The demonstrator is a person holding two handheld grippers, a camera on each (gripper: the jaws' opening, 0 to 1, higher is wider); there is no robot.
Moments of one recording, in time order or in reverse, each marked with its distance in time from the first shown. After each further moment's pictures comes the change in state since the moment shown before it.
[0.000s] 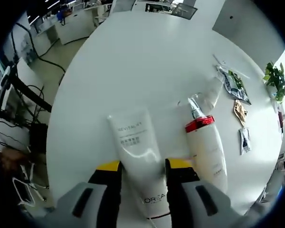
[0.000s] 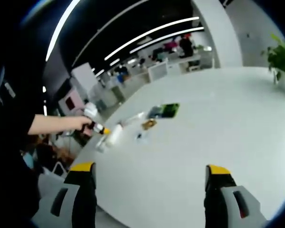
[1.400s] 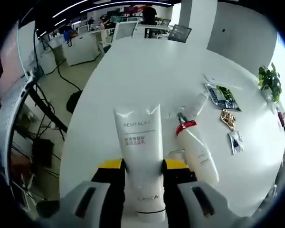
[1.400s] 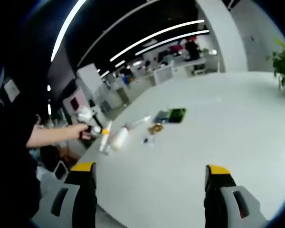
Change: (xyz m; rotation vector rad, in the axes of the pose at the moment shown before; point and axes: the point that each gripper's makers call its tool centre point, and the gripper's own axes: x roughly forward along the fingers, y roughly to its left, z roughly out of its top) left arm -0.060 0.007 0.002 0.002 -0.315 0.013; right arm 0.004 0.021 0.015 -0.037 -0.023 0.047
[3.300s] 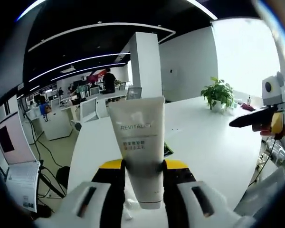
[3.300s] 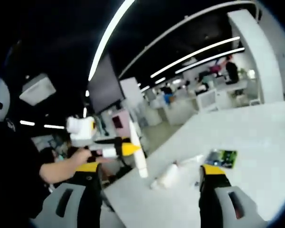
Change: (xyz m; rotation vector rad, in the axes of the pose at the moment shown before) left arm -0.219 -0.165 0.063 0.318 -0.549 -0.252; right arm 0.012 0.145 0.106 -0.127 -0.178 0.340
